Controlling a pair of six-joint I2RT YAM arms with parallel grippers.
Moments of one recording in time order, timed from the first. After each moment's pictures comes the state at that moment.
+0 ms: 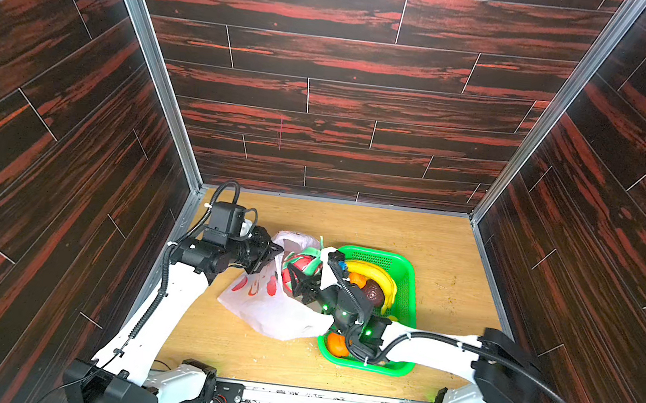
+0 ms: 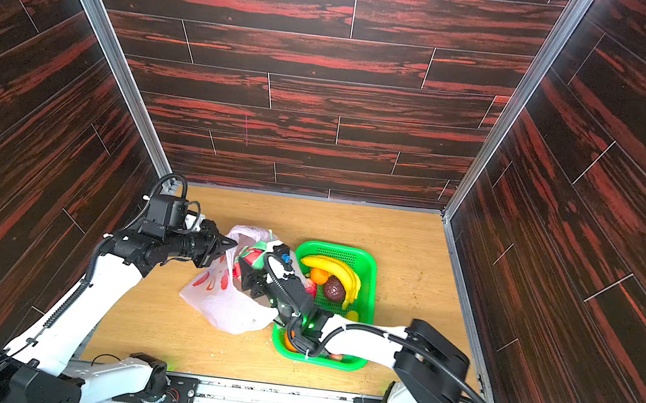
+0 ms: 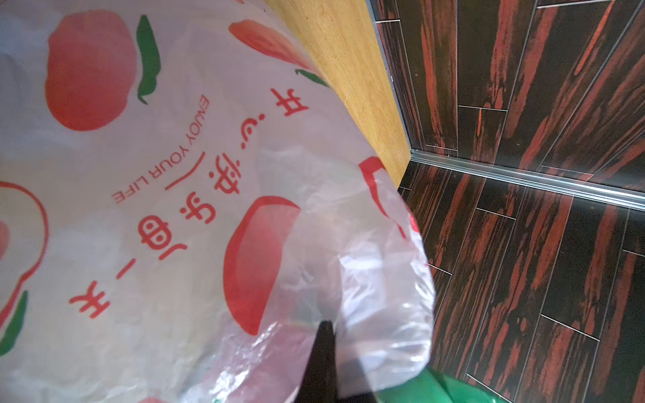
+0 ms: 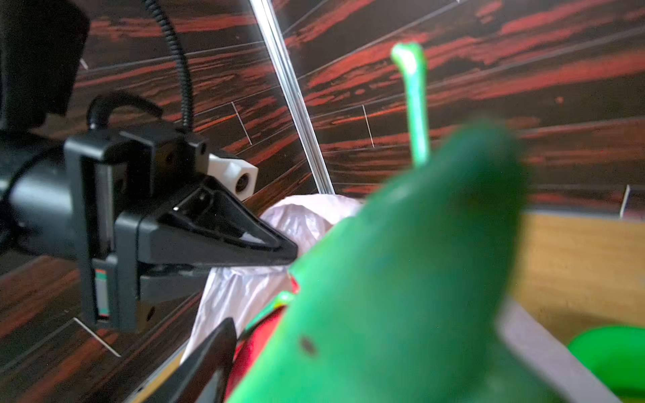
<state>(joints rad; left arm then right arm) -0.22 1.18 1.17 -0.71 0.52 -1.19 1.17 1.58 0.84 0.77 0.43 0.28</state>
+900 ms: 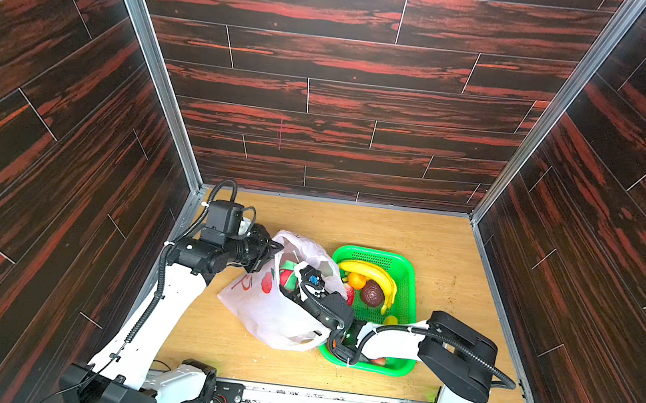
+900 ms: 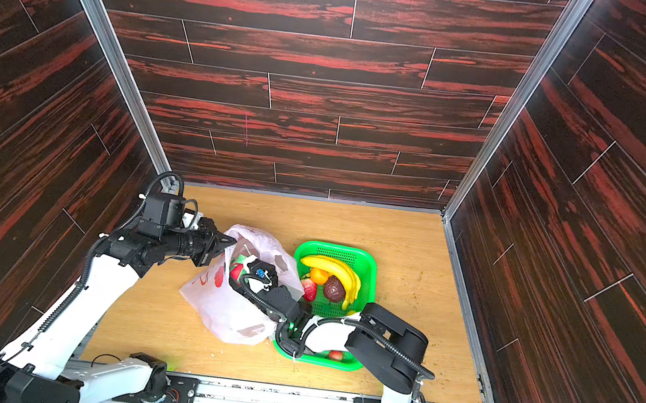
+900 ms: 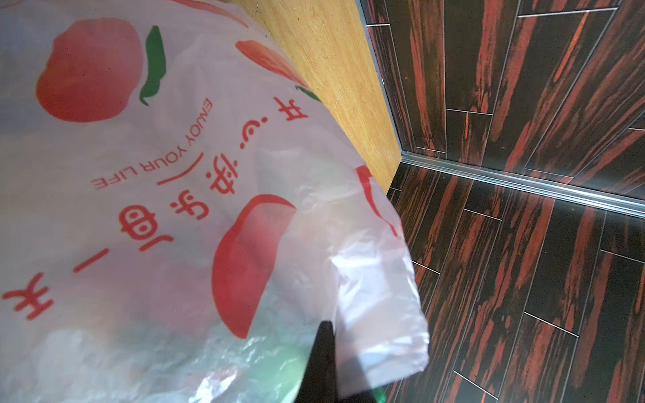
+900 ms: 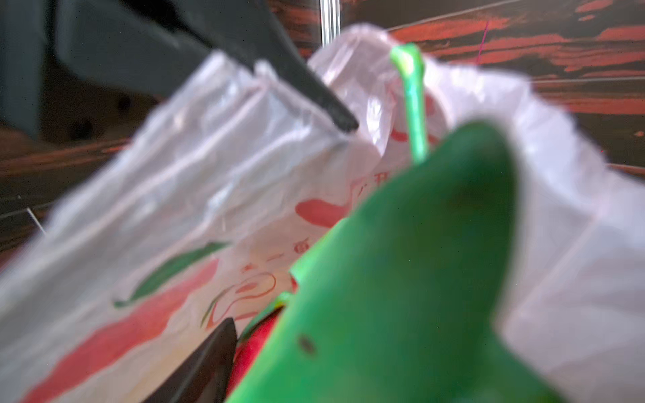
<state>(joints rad) -0.22 1.16 1.19 -0.72 0.52 -1.22 1.18 1.82 0.84 0.98 0.34 0.05</state>
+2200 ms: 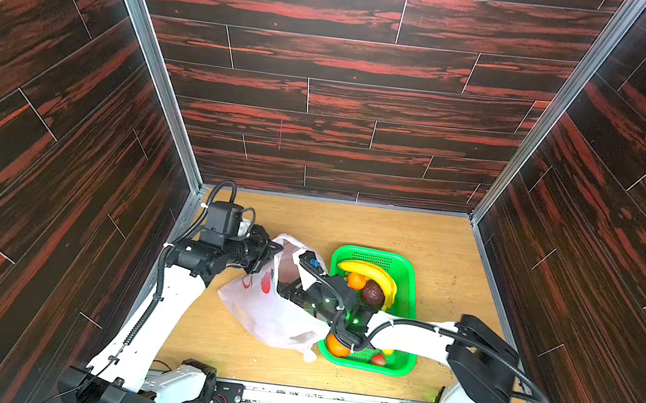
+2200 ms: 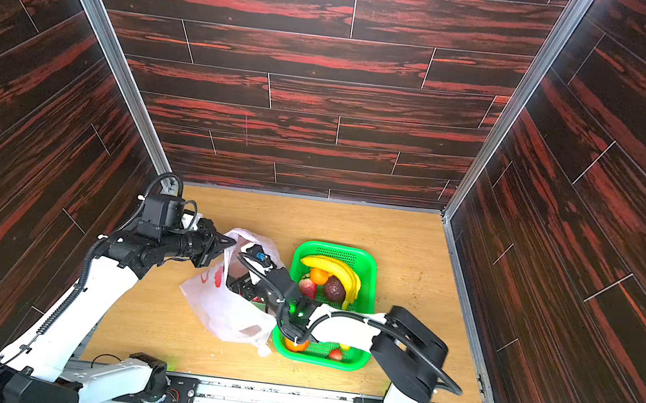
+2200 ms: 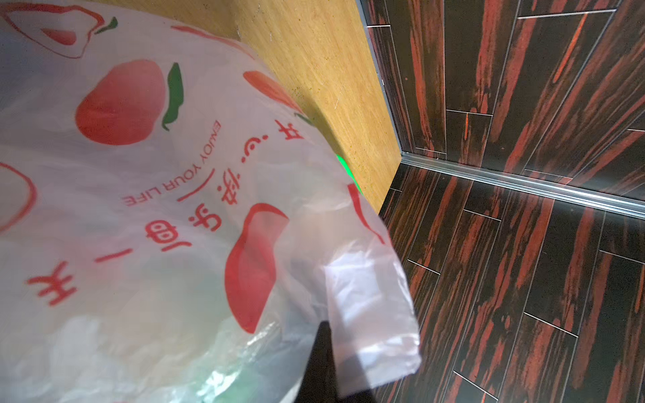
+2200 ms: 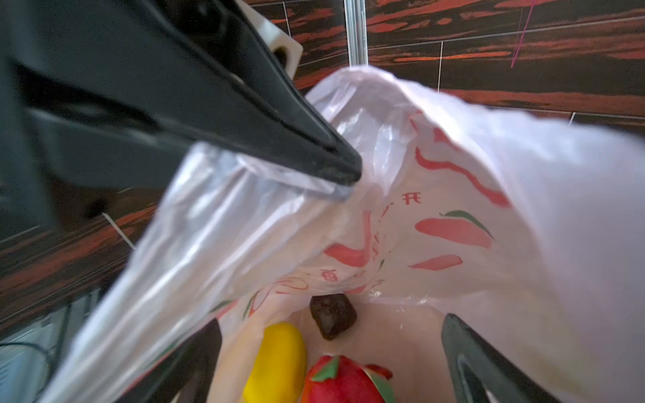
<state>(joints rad) -0.22 1.15 1.18 -0.72 0.51 -1.23 1.13 1.68 0.93 0.62 0.16 0.18</state>
